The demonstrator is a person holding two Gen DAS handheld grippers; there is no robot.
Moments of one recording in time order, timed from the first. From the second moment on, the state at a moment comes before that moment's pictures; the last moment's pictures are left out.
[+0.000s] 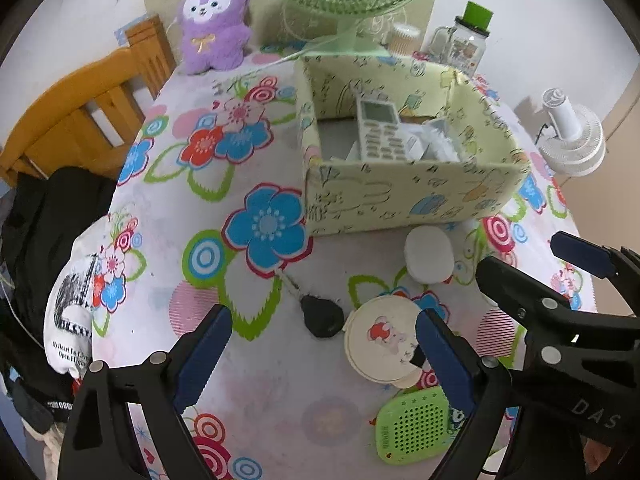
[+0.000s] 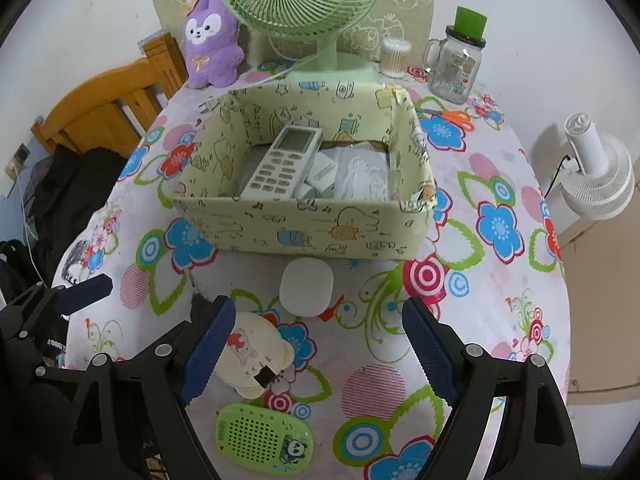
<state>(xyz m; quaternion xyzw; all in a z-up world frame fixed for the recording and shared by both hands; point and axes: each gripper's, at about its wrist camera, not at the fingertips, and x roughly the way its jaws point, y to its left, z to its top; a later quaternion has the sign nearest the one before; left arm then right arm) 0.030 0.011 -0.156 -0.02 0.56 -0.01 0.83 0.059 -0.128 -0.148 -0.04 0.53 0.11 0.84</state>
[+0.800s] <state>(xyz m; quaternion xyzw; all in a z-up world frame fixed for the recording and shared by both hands) 0.029 0.029 -0.193 0.02 0.56 -0.02 0.83 0.056 -0.105 -0.195 -0.04 0.55 0.11 0.83</state>
